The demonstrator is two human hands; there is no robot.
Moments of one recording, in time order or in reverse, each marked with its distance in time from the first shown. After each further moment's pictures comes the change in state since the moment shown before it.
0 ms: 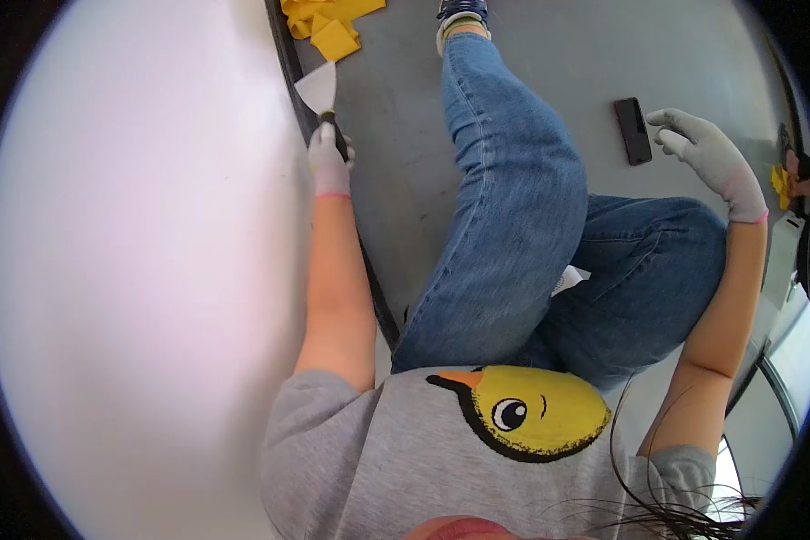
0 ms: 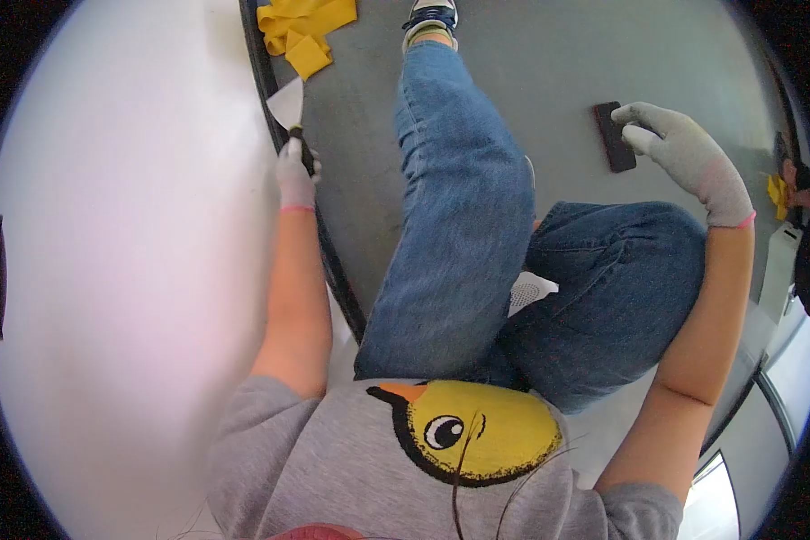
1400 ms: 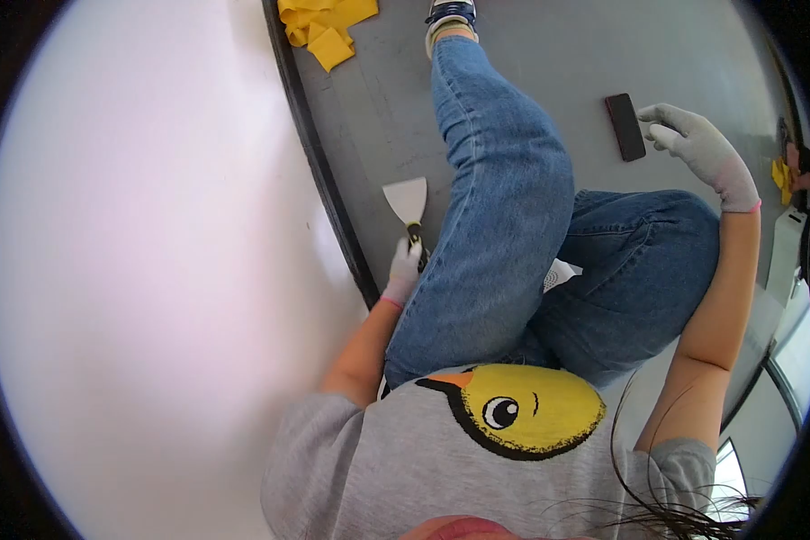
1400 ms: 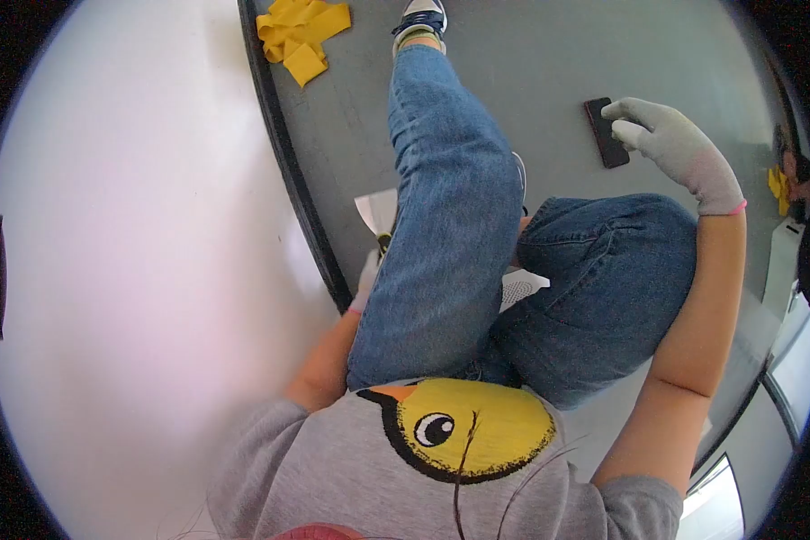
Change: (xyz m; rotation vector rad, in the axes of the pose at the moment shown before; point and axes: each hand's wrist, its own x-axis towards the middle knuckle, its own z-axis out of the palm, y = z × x) left_hand -0.171 -0.234 -0.019 0.401 -0.361 -0.058; right_hand -0.004 0.034 0.029 0.047 -0.016 0.026
